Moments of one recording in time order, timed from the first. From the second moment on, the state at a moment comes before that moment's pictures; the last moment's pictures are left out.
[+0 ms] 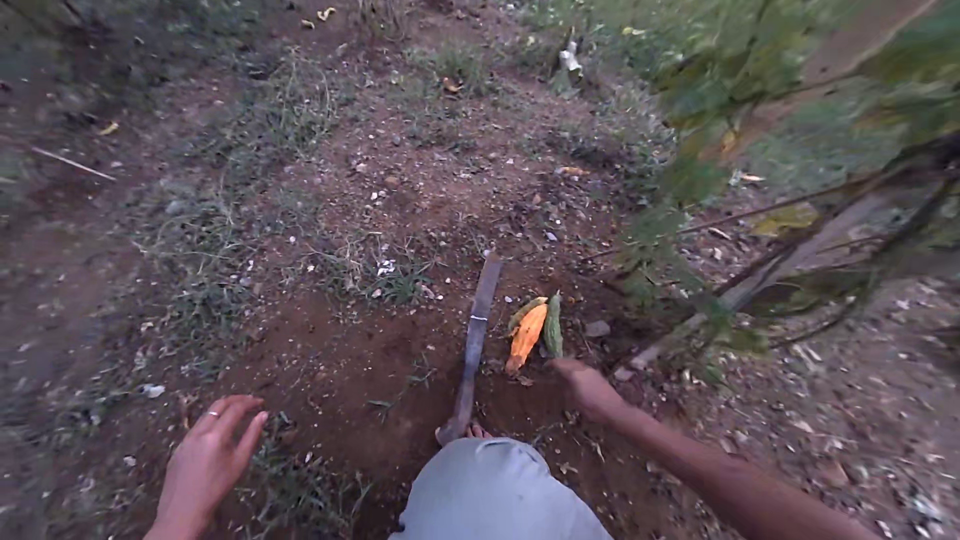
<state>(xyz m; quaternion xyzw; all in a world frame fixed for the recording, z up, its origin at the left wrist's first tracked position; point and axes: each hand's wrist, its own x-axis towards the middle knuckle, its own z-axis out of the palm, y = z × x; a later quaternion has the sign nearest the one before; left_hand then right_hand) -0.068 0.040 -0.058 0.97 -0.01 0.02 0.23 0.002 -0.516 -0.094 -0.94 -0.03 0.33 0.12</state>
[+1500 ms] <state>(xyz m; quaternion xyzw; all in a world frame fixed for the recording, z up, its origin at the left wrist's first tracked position) -0.059 0.037 -0.056 0.97 0.01 -0.06 0.24 0.104 -0.512 -0.111 -0.63 0.40 0.00 0.67</state>
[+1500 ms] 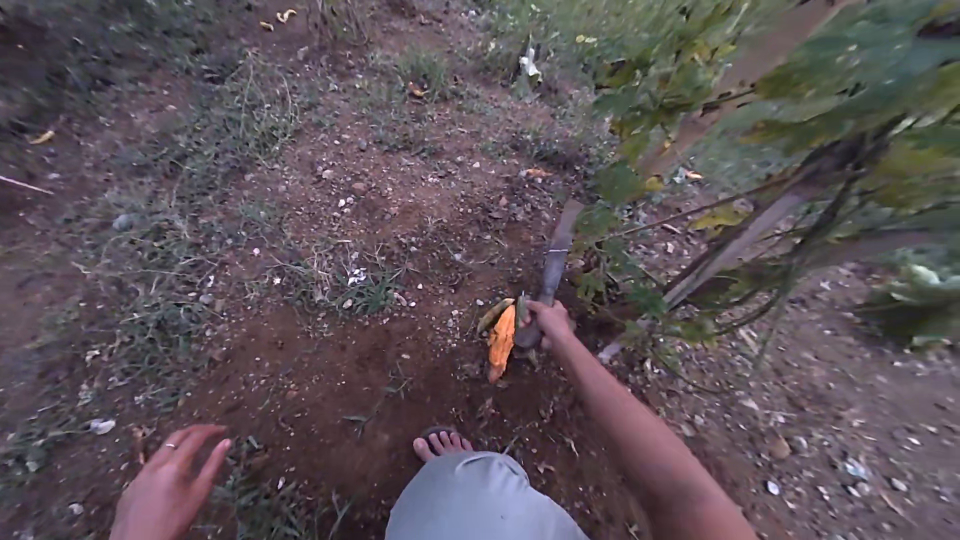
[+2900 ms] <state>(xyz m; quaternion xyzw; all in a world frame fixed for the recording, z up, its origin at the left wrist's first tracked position) -0.063 0.041 -0.057 0.97 0.02 -0.03 0.23 0.107 -0.450 -0.126 -0.72 0.29 0.16 0.61</state>
